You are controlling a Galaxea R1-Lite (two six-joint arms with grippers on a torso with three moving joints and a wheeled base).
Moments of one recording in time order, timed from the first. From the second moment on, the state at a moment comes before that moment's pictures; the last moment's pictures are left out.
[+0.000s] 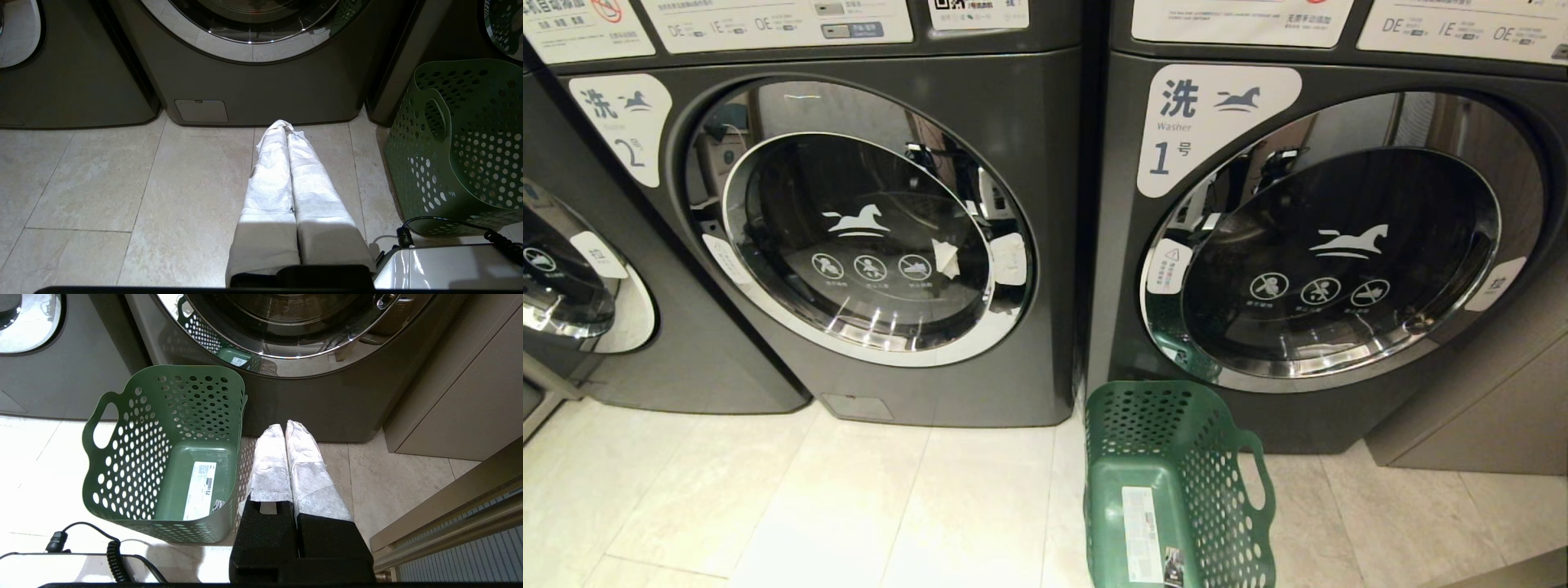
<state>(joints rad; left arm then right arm) -0.01 0.00 0.00 0.01 -0.01 0.07 -0.01 0.00 0.00 0.00 0.00 -0.01</state>
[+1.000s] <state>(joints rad) -0.01 0.00 -0.04 0.01 -0.04 0.10 -0.01 0.00 0.00 0.00 0.00 -0.02</state>
